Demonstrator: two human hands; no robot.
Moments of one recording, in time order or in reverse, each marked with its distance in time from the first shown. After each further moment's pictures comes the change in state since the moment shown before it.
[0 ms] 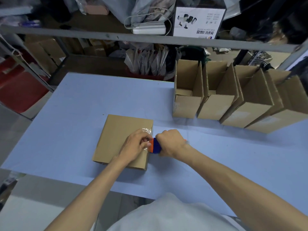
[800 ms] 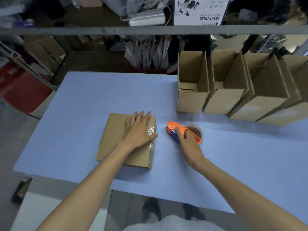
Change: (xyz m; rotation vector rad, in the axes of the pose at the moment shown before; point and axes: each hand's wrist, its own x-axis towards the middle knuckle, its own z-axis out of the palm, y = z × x) left_hand 0.048 0.007 -0.014 0.457 -0.122 -0.149; right_hand -0.020 0.031 0.074 0.544 0.290 0.293
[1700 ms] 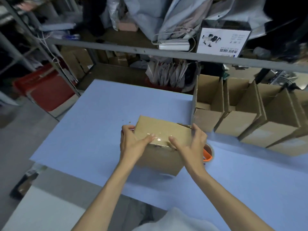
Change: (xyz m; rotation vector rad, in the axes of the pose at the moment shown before) left_hand -0.090 -0.001 -0.052 -0.876 0.459 -0.475; right_hand -0.014 -0.107 -0.063 0.841 0.371 0.280
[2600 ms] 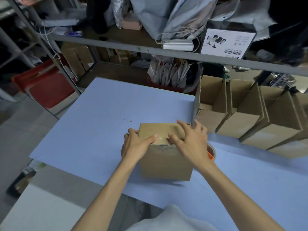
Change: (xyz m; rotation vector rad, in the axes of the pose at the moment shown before) left_hand 0.011 -0.012 -0.001 0.212 -0.091 -0.138; right_hand 0.018 -0.022 0.002 -0.678 -0.145 -0.179
